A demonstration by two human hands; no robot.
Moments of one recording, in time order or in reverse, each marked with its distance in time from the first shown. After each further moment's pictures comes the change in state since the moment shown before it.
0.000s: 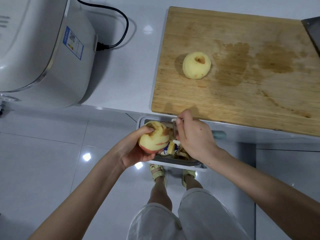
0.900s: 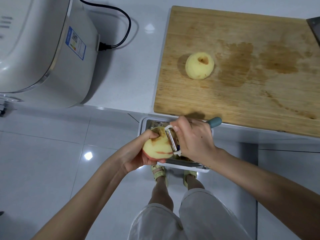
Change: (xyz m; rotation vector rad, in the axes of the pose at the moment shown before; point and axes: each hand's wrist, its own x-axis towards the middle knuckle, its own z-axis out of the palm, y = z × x) left_hand -0.008 -0.004 0.005 0.160 -0.132 0.058; right_hand 0.002 -0.002 0.002 0.053 0.151 -0.332
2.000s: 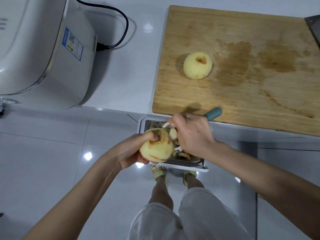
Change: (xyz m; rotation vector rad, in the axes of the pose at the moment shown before) left_hand 0.000 0.010 -0.008 0.275 0.064 -0.015; right_hand 0.011 0.009 -0.005 -0.100 -0.122 -0.075
